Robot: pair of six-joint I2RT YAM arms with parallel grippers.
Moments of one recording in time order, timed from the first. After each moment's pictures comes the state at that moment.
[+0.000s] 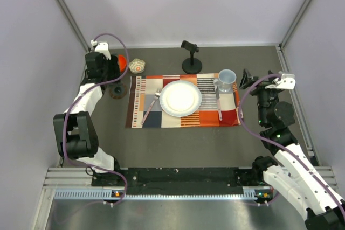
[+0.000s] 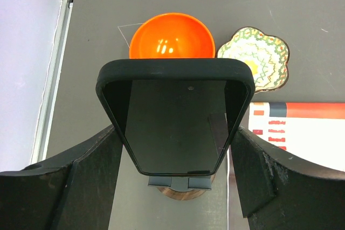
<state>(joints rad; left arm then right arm) 0.10 1.56 1.12 0.05 0.03 0.06 0.38 0.64 0.56 0.40 0.41 0.04</state>
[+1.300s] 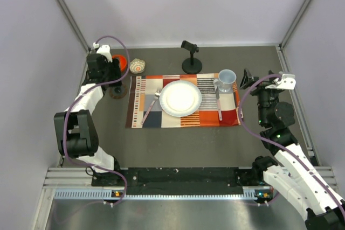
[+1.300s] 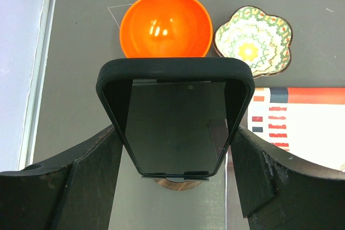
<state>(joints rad) 0.10 1.58 1.10 0.02 0.04 0.06 0.38 0.64 0.56 0.40 0.42 0.04</state>
